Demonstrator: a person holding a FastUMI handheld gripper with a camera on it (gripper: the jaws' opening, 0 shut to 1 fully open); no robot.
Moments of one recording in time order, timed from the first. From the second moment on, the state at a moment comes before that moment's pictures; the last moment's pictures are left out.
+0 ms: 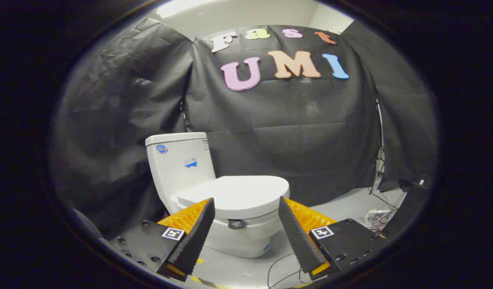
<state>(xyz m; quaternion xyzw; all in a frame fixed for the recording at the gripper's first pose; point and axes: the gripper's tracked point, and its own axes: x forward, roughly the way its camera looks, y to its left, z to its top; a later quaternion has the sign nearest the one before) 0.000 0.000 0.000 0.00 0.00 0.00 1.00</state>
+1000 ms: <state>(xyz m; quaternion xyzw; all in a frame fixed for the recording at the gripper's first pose) 0.046 -0.035 -0.061 0.08 0.08 -0.04 0.99</state>
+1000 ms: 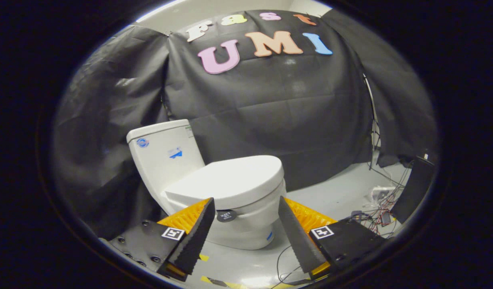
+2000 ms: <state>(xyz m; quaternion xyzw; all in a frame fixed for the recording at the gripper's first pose) 0.116 -0.002 -0.163 0.39 0.26 -0.05 0.88</state>
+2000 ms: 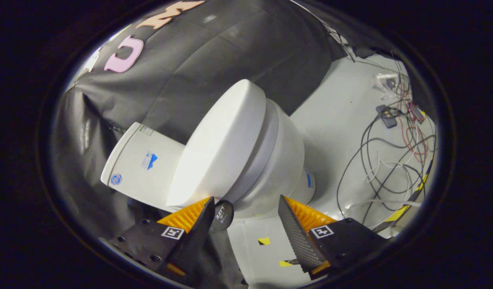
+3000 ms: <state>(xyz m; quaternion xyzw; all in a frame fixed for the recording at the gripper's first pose) 0.109 -0.014 -0.170 0.53 0.25 -0.06 0.81</state>
